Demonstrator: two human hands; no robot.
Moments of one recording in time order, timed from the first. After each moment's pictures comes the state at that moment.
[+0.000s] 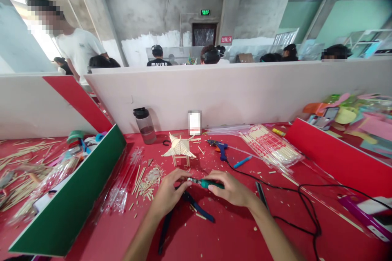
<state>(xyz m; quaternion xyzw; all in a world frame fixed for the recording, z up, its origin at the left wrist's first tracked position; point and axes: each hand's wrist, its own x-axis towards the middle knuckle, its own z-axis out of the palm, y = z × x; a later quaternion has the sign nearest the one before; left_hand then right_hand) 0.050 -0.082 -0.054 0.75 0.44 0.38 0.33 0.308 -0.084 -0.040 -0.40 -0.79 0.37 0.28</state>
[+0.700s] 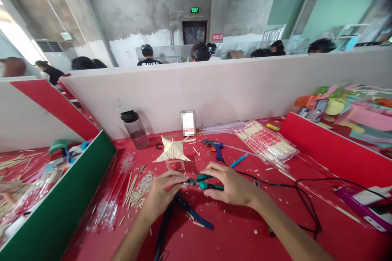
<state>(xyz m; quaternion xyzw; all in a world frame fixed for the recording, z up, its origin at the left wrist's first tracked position) 0.046 -0.063 -0.039 0.81 0.32 0.43 0.24 0.319 -0.080 -0.018 -0.41 -0.85 0.25 0.23</state>
